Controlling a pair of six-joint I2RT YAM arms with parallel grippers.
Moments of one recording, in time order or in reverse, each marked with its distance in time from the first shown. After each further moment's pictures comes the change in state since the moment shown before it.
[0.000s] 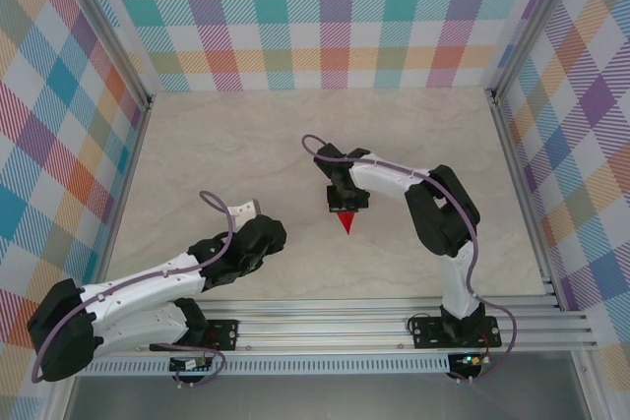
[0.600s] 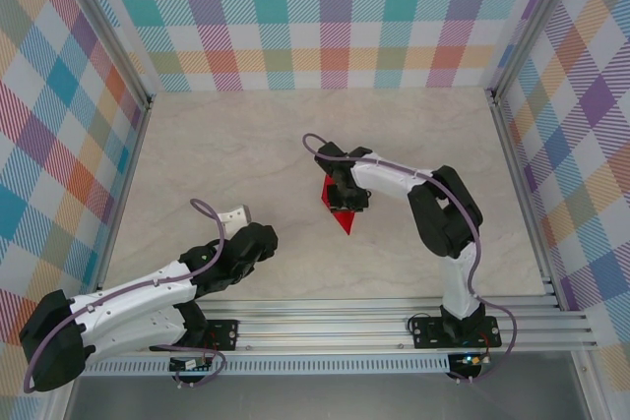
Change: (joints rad) left arm 0.000 -0.079 -0.057 -0.061 -0.063 0.015; right arm 0.000 -0.050 -0.001 -0.011 -0.024 -0.010
